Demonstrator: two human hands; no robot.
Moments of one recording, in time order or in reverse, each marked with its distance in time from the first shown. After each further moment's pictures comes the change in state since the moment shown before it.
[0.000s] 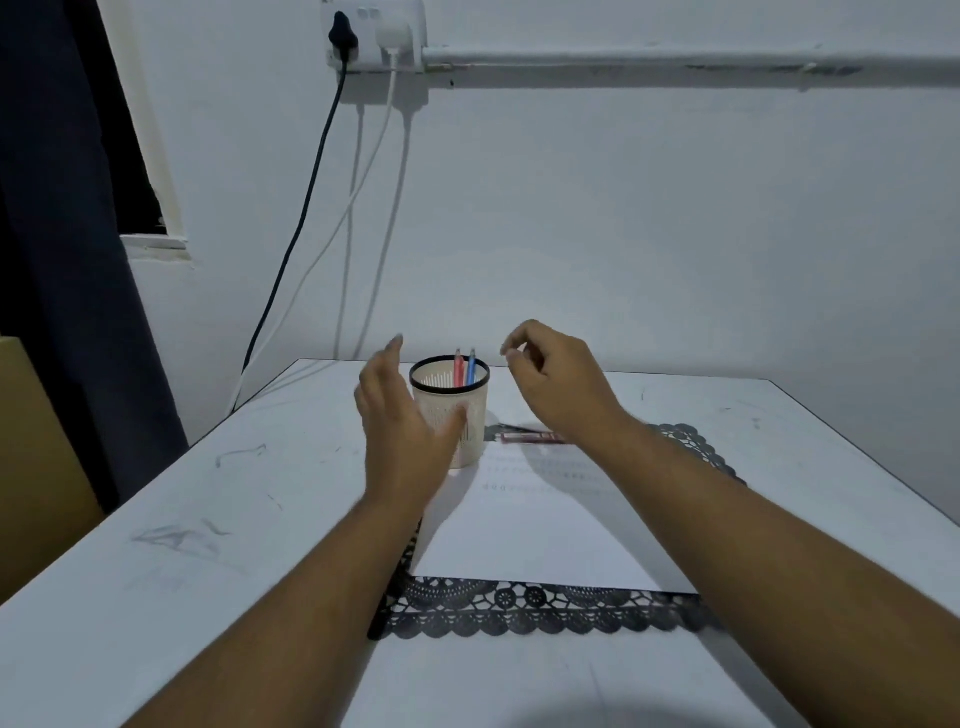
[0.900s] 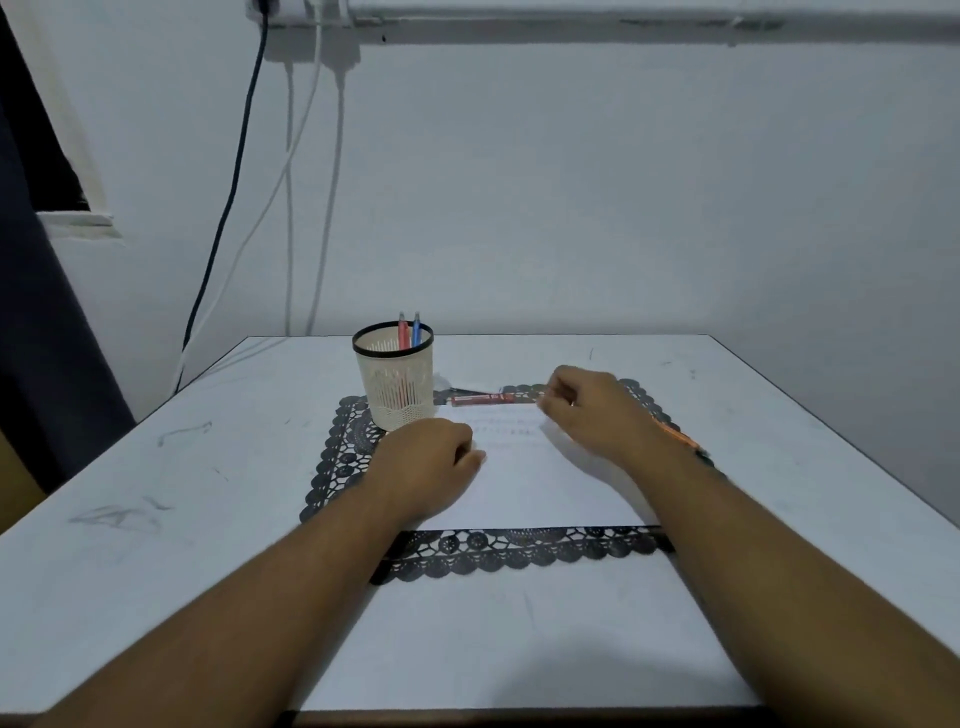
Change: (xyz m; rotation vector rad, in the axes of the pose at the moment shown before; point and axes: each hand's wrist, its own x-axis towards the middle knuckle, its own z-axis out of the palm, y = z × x) left_hand -0.050 0.021 0.026 0.483 -0.715 0.271; right_hand -0.081 0.086 -0.054 -0.197 -0.172 0.278
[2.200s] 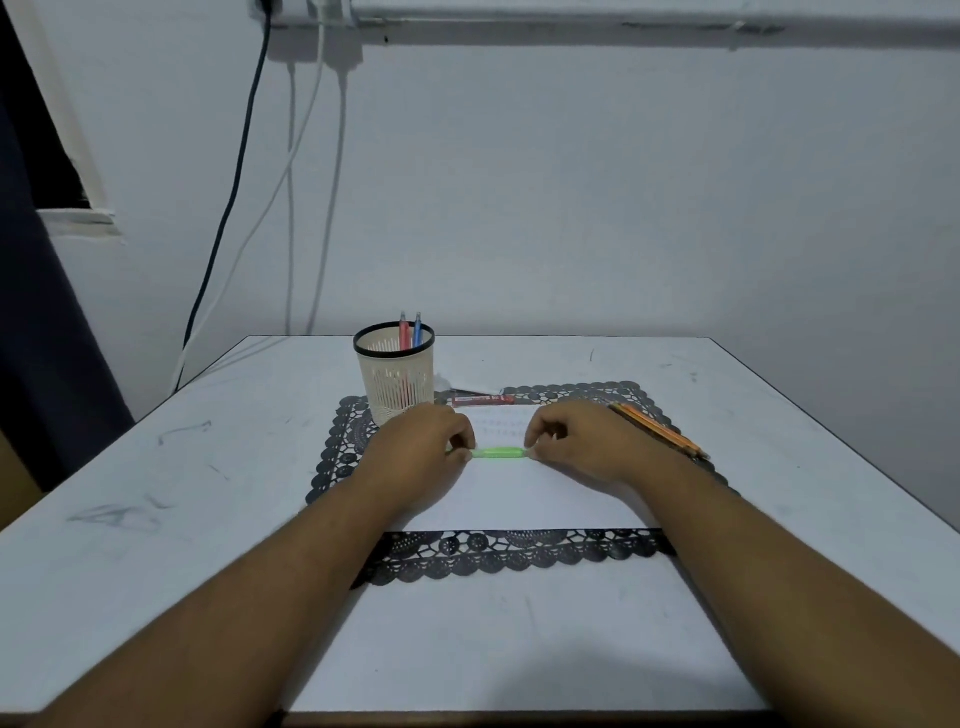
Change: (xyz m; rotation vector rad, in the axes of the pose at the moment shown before) left_hand 0.008 -0.012 -0.001 -0.128 0.047 0.075; right_hand -0.013 0.000 0.004 0.028 -0.283 -0.041
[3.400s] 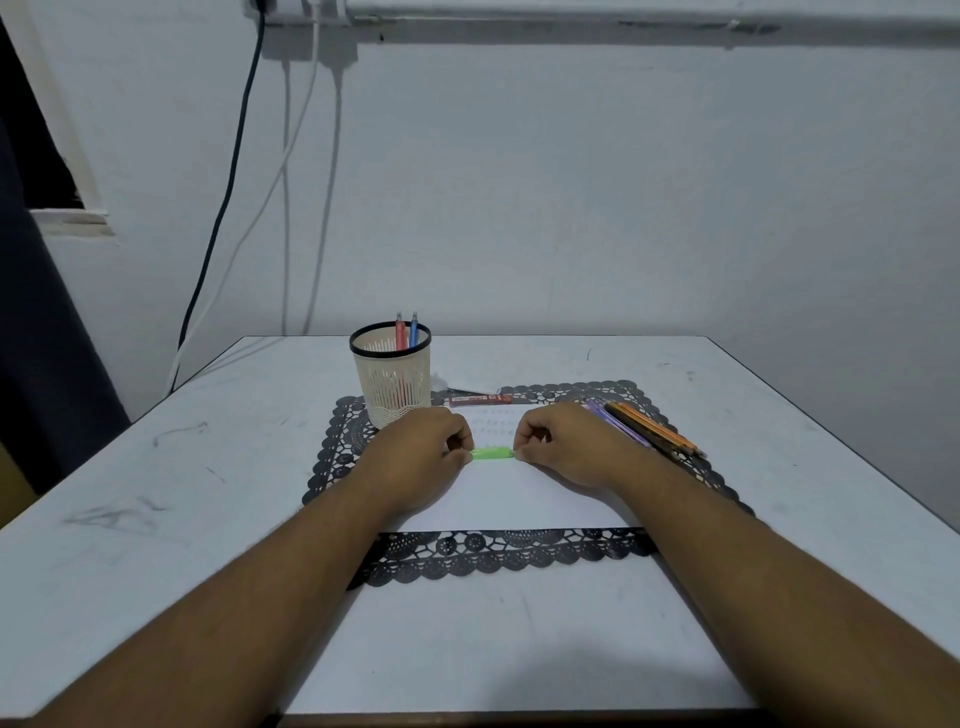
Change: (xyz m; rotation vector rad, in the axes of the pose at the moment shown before) left_hand 0.003 -0.003 0.002 -0.085 -0.060 -0.023; right_hand 0.008 -0.003 0.013 -0.066 -0.011 -0.003
